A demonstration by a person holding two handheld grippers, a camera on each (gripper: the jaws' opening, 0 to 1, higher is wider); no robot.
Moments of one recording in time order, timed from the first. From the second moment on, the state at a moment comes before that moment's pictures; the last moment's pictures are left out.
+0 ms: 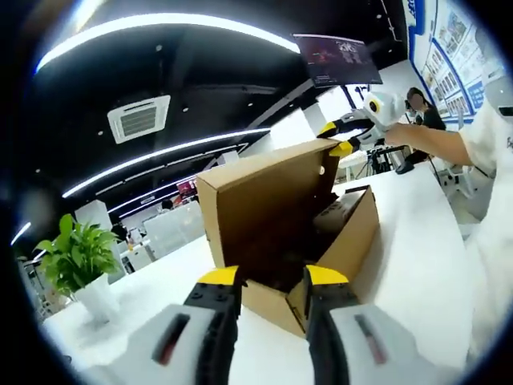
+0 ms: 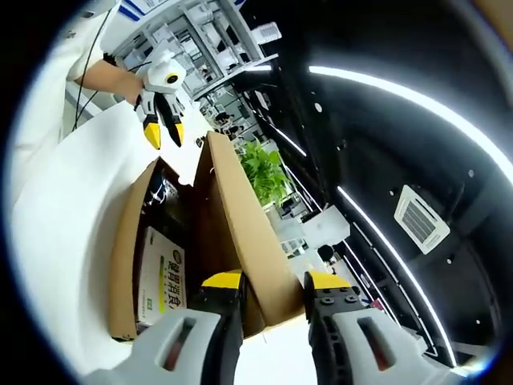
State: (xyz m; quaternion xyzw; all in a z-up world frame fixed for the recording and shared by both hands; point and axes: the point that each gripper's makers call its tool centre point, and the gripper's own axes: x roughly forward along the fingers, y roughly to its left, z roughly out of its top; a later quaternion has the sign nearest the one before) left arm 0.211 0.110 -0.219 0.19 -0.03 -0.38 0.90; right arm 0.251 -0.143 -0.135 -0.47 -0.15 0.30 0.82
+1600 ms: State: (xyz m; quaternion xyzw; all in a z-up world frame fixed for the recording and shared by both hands) left arm 0.204 0.096 -0.213 0.24 0.01 -0.43 0.87; right arm 0.331 -0.147 -0.097 -0.39 -0.10 0.32 0.86
